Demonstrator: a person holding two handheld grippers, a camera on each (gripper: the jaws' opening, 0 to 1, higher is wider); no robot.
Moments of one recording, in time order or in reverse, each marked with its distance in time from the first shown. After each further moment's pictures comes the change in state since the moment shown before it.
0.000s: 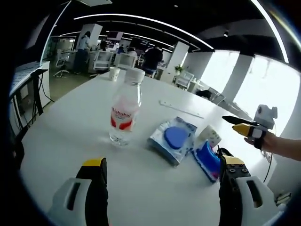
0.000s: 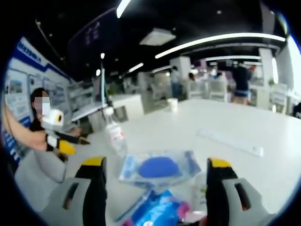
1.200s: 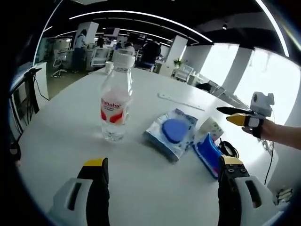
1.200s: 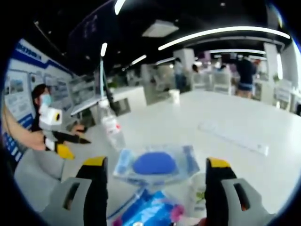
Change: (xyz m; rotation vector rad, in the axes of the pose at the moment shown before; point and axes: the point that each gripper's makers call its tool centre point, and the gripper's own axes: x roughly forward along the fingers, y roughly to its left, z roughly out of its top) left arm 0.018 -0.009 -0.016 0.025 0.053 0.004; right arm 0.020 -0.018 -0.011 0.006 0.071 0.036
